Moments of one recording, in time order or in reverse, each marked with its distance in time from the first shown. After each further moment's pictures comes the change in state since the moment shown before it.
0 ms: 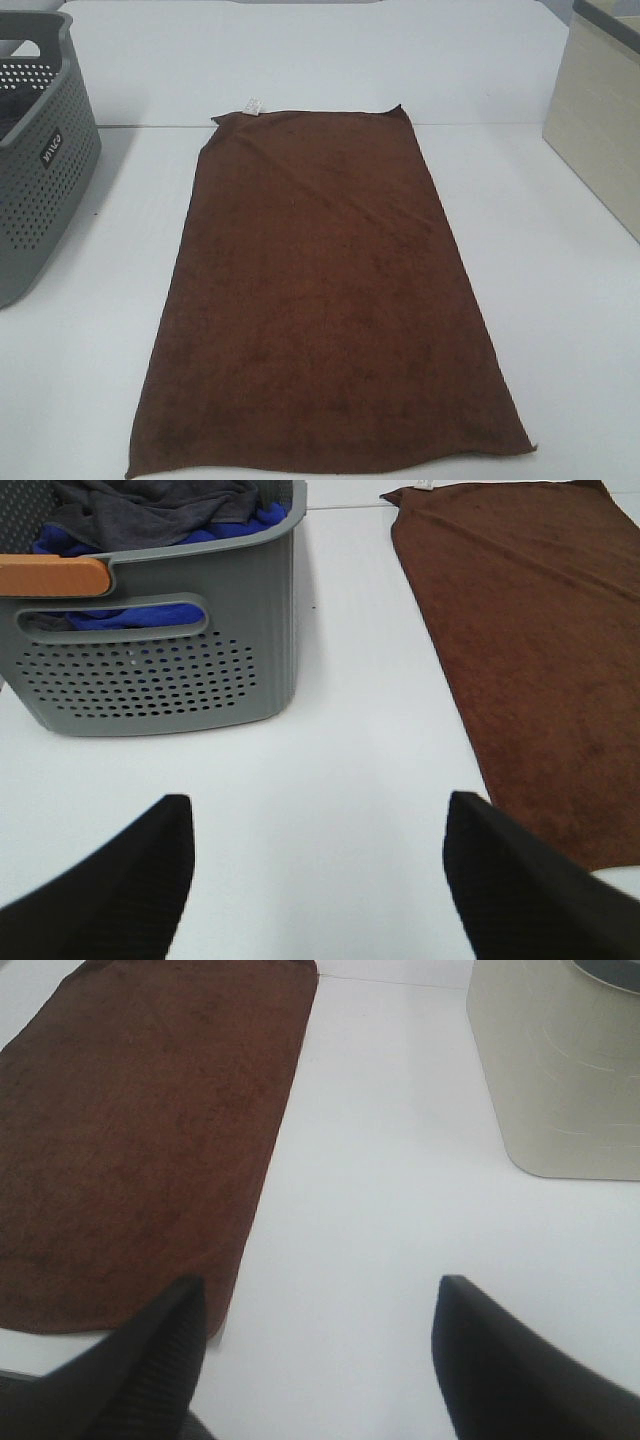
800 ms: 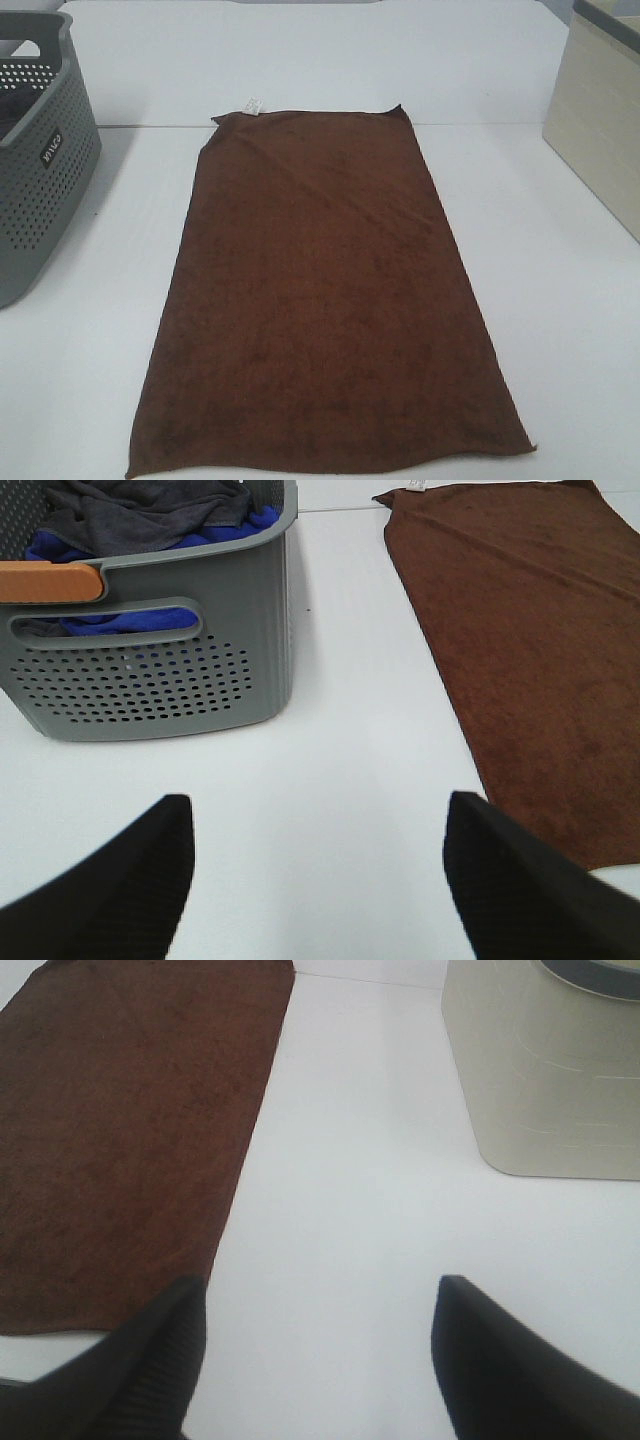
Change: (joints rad) left arm 0.000 0.000 0.000 -0.006 -0.004 0.013; right arm 0.000 0.000 0.000 -0.042 0.000 0.001
